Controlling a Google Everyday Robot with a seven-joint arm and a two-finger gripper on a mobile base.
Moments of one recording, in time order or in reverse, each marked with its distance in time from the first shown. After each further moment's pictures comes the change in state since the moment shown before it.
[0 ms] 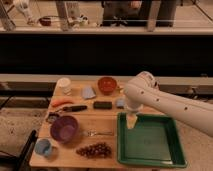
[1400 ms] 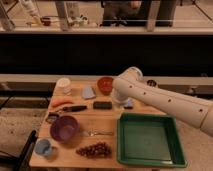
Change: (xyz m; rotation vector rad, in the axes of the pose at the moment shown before) arm -0.070 -0.062 0.012 0.093 -0.124 -0.095
